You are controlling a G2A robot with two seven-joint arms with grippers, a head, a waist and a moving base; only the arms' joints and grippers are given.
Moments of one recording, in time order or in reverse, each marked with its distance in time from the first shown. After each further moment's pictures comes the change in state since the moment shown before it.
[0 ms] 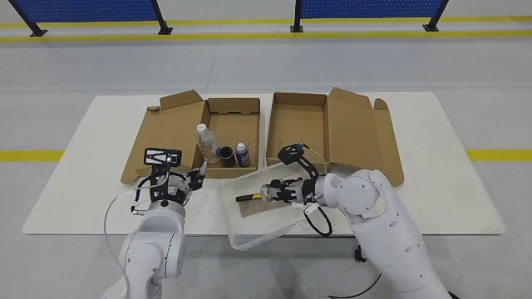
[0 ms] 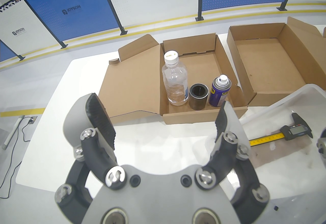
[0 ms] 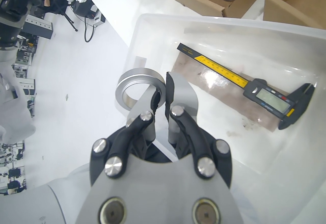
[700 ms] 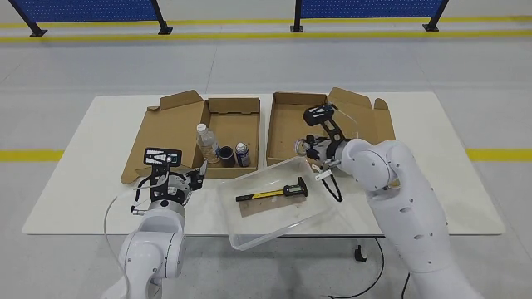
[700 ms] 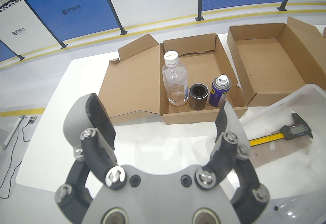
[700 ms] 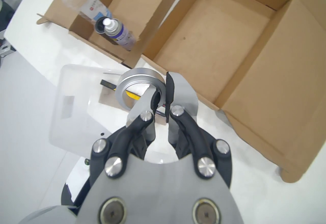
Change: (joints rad) left arm 0.000 0.000 0.000 0.000 0.000 0.000 0.000; right arm 0.148 0.040 0.060 -0.068 -0.429 0.146 -0.010
